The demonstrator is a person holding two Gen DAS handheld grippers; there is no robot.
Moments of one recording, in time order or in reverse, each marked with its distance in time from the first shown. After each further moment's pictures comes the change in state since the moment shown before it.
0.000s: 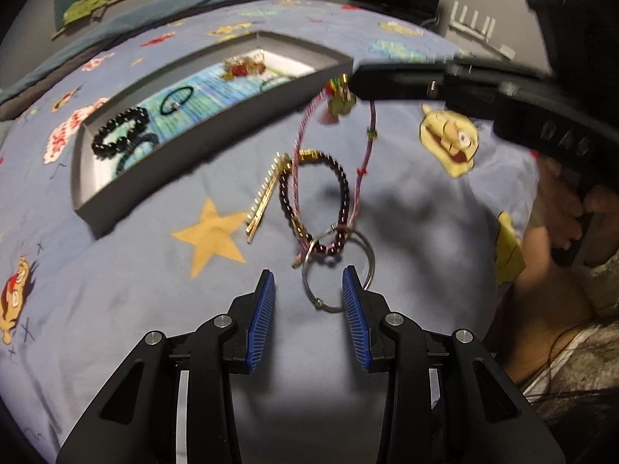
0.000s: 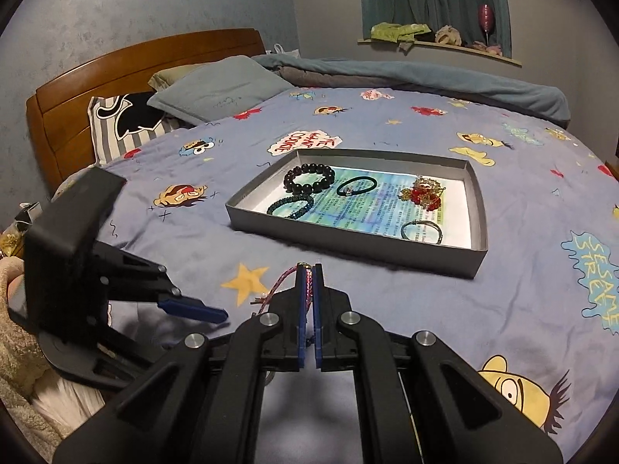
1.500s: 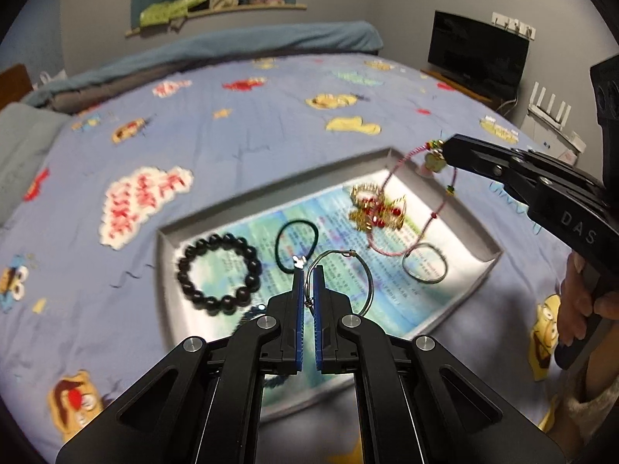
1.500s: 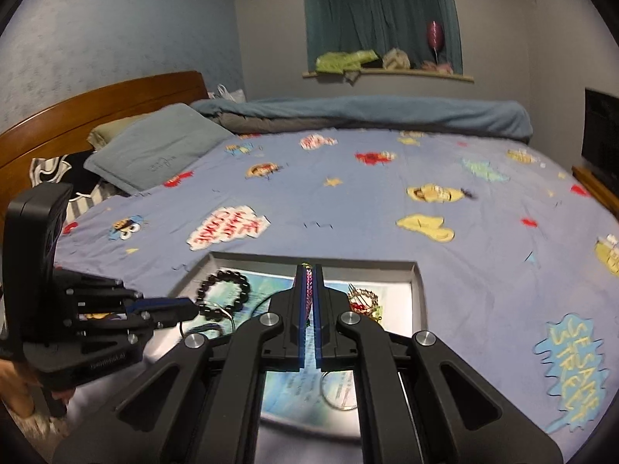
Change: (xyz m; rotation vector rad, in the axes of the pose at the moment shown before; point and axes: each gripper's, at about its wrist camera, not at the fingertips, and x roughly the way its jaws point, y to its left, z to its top) left arm 0.008 0.113 0.134 -0.209 -0.174 0.161; right arm 0.070 -0.085 0.106 0.122 -0.109 -0.164
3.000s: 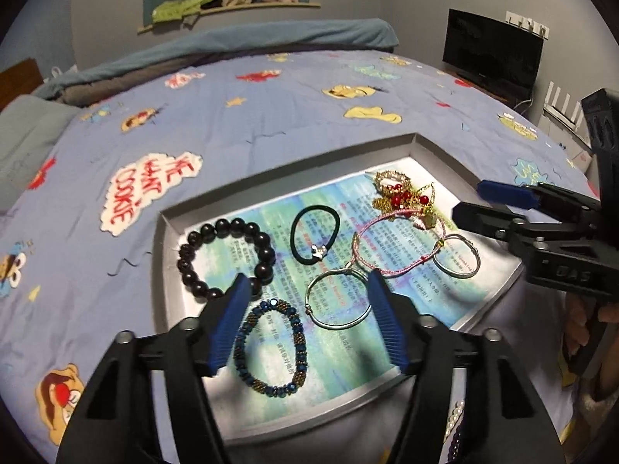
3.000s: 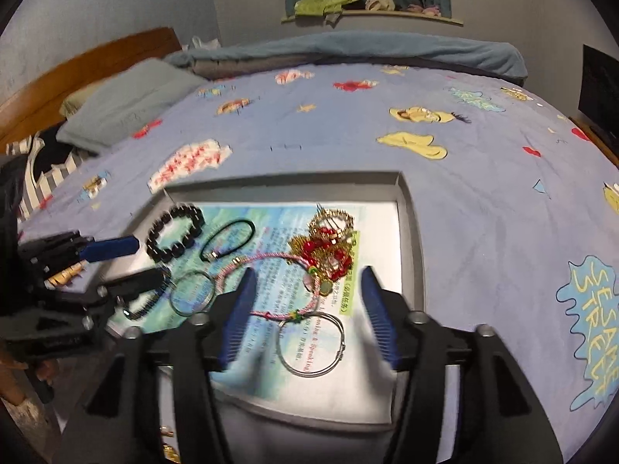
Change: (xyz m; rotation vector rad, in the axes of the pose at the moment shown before) left arm 0.013 0.006 -0.013 -0.021 -0.026 0.070; right arm 0.026 -0.026 -0.034 0.060 0.156 -0.026
